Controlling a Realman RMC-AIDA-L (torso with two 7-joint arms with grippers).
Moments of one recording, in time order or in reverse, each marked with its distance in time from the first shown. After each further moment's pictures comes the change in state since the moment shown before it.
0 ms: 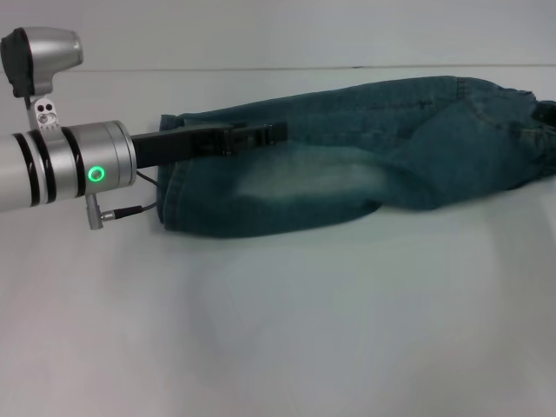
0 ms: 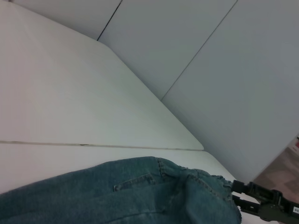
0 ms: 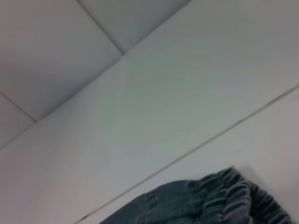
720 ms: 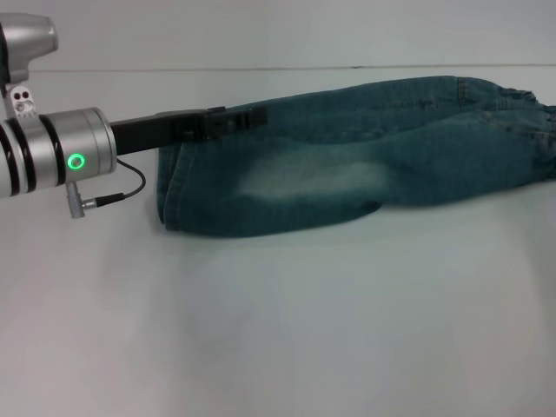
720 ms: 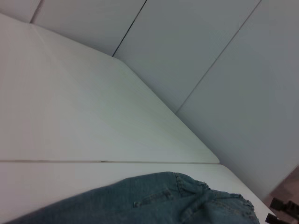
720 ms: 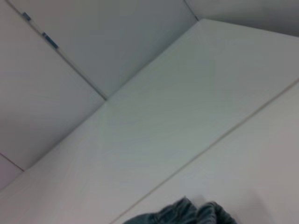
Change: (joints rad) left arm 0.011 0.005 -0.027 0.057 0.016 0.001 -0.025; right arm -0.129 0.032 0.003 -0.072 0.175 -0.041 -0.083
